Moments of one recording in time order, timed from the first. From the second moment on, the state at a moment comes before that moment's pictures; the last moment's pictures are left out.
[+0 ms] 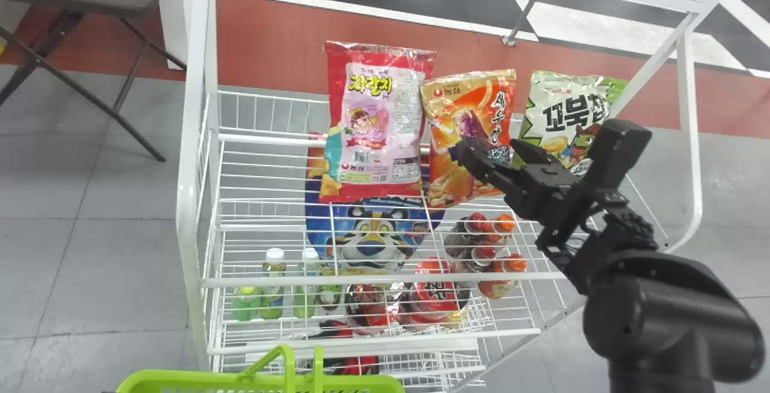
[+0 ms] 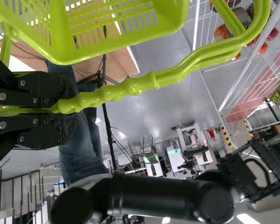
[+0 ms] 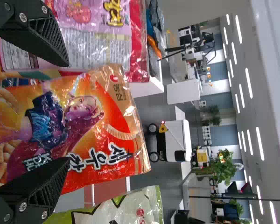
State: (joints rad) left arm 0.68 0.07 -0.19 -2.52 0.12 1.55 -1.02; right arm 0.18 -0.11 -0.36 -2.04 -0.19 0.63 0.41
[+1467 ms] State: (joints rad) left arm 0.66 0.08 -0.18 -2.51 0.12 1.57 -1.02; right arm 0.17 -0.12 -0.35 -2.08 -0.17 0.66 0.41
